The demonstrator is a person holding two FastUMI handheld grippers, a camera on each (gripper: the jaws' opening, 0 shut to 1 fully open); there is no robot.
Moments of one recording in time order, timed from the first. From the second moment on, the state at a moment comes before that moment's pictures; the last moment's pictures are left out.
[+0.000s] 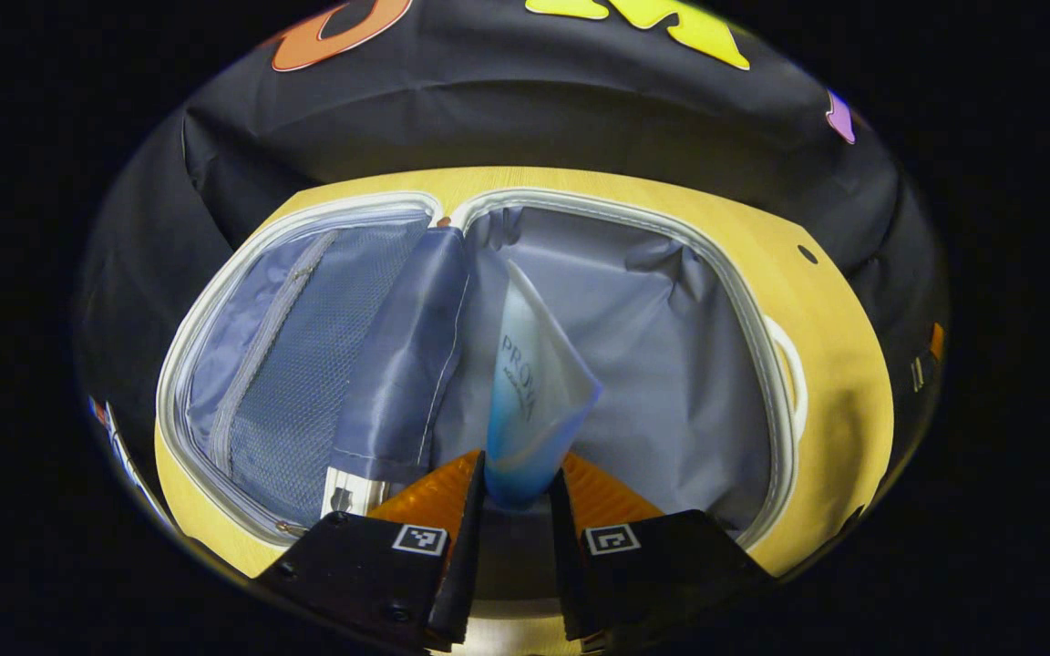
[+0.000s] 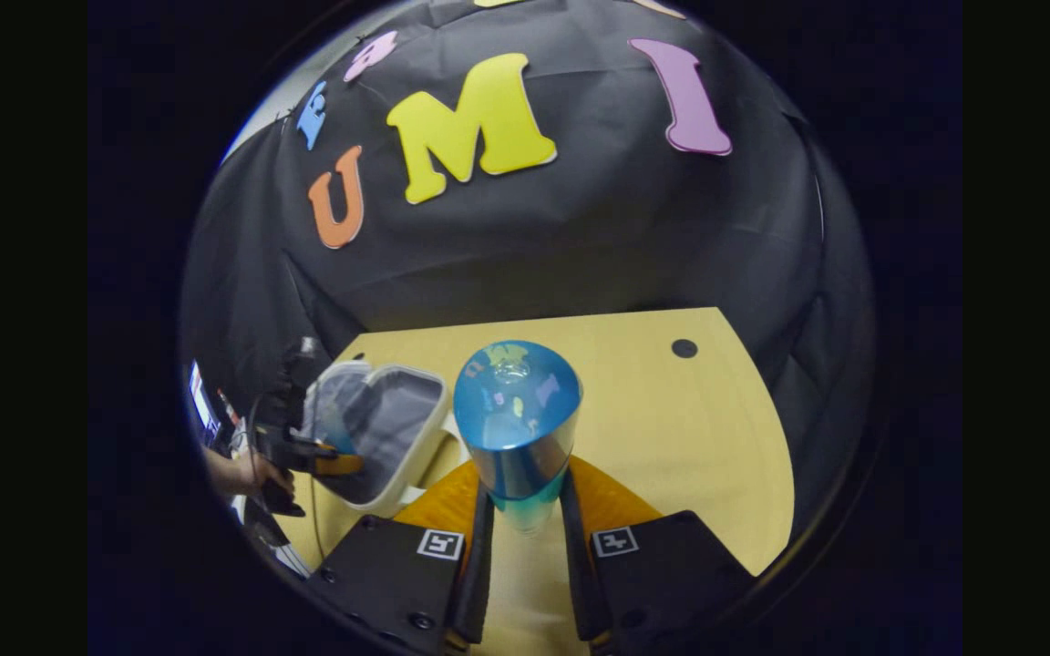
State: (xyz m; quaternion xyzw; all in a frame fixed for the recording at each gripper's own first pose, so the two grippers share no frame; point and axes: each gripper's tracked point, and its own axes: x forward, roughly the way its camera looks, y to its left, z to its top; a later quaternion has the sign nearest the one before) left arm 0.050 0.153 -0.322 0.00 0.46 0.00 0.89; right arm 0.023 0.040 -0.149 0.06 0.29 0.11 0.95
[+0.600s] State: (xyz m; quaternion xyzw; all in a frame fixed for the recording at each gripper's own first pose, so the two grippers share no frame) left arm 0.077 0.147 -0.326 0.04 0.48 0.02 0.88; right arm 0.000 0.100 -0.135 0.03 0.30 0.18 0.94
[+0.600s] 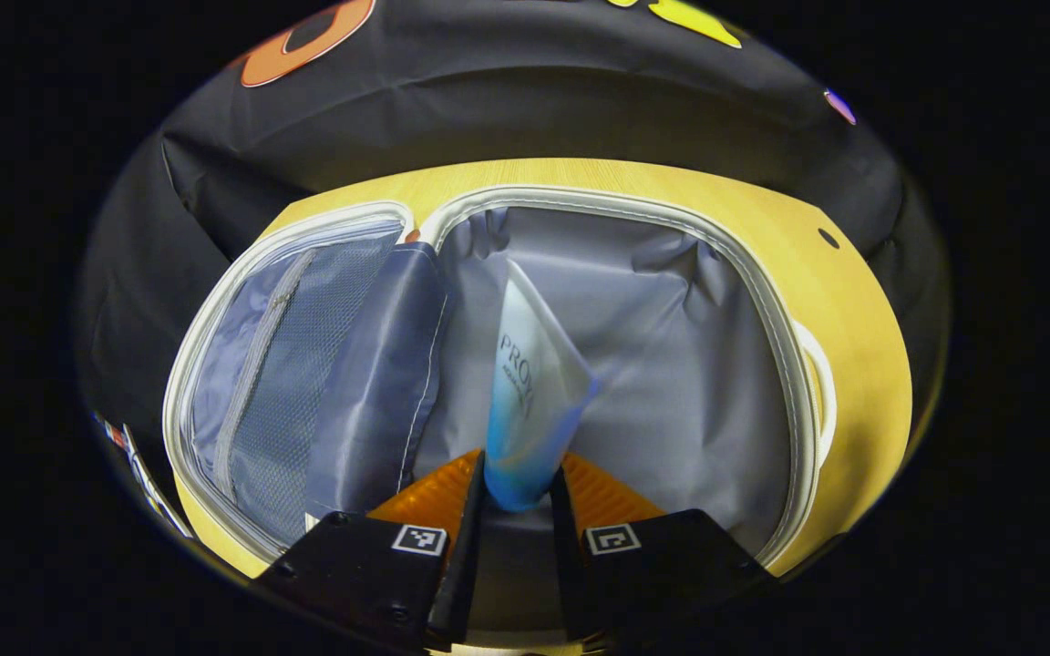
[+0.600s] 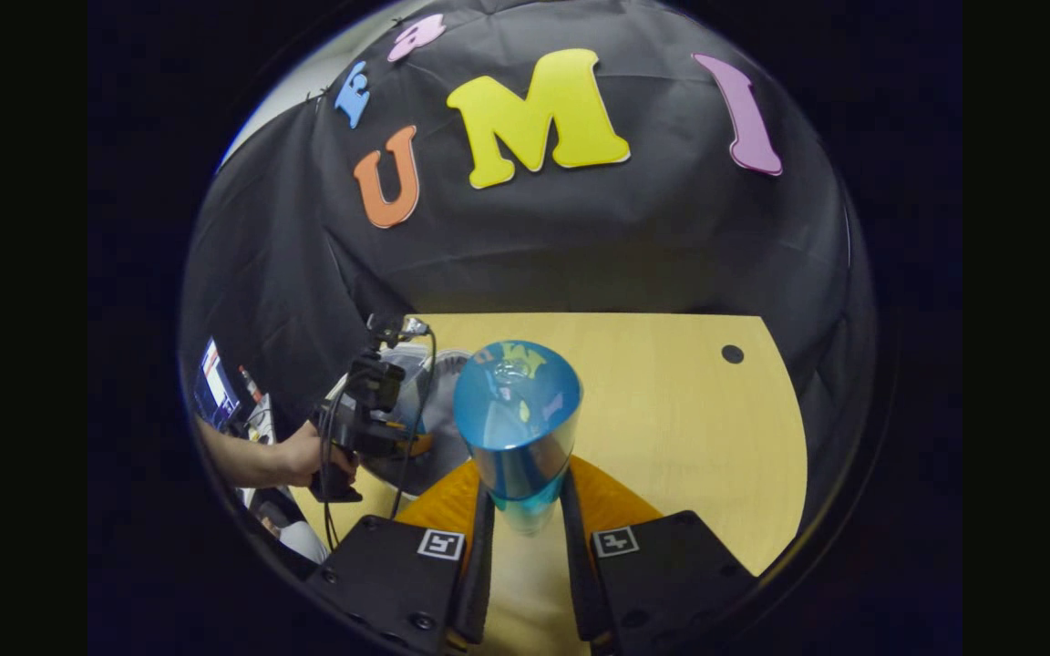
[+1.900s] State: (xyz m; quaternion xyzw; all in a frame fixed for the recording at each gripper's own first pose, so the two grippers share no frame) left arm -0.050 0.252 -0.232 -0.09 0.35 0.10 0.93; right arm 0.071 0.318 -0.313 0.01 0.48 0.21 0.85
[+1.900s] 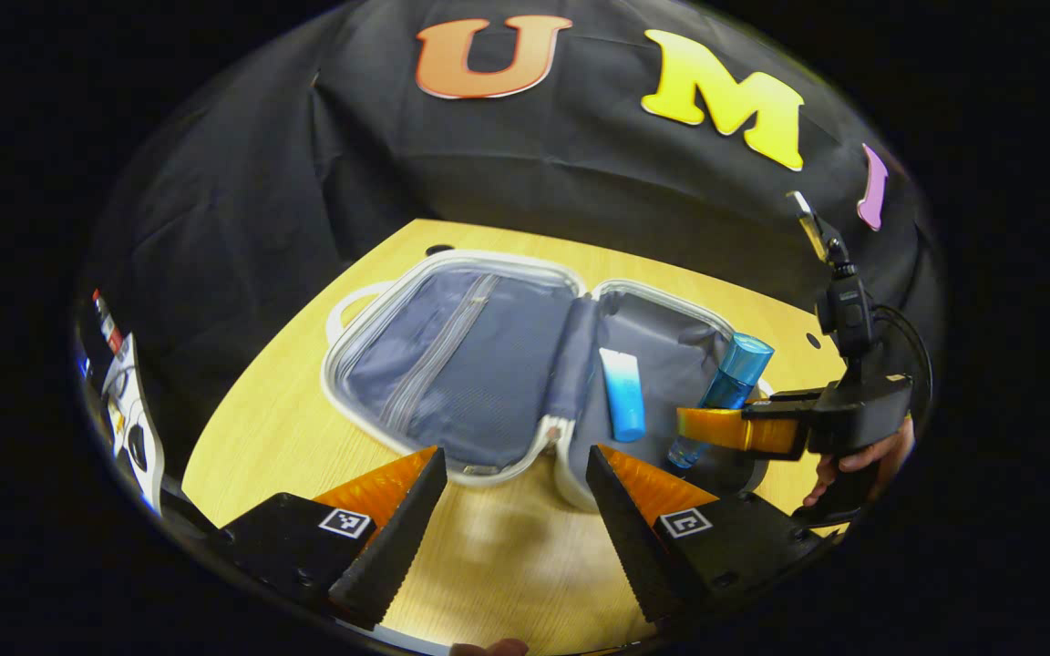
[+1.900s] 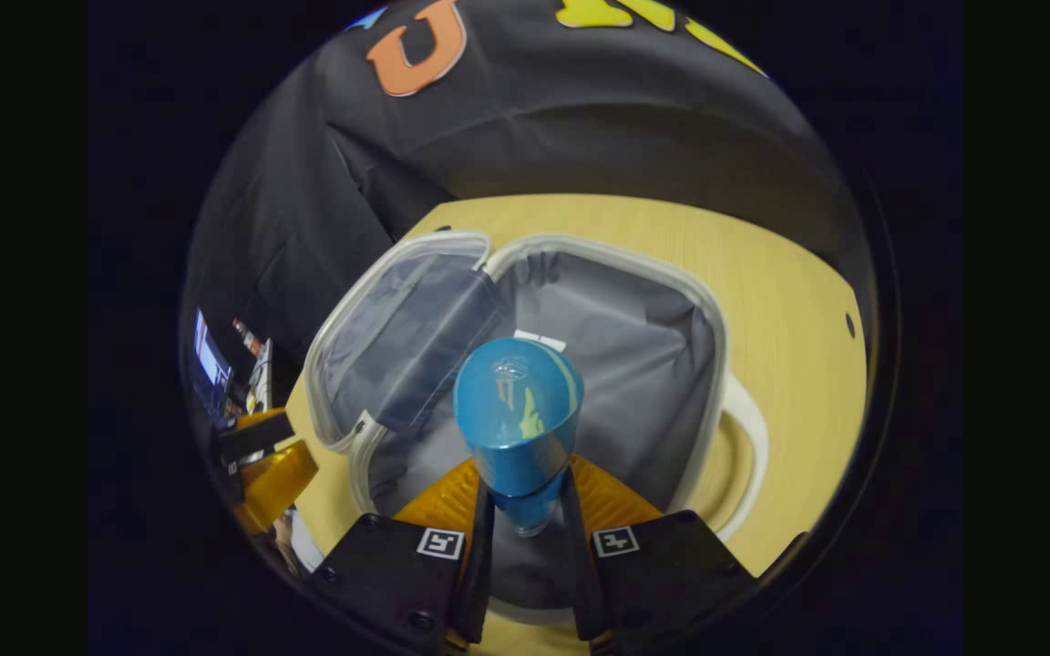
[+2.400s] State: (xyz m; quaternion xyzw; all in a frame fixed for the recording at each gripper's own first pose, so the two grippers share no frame) left arm -0.099 0.274 -0.211 -0.13 0.35 0.13 0.92; right arm 0.094 0.324 -0.342 -0.01 0.51 0.15 0.85
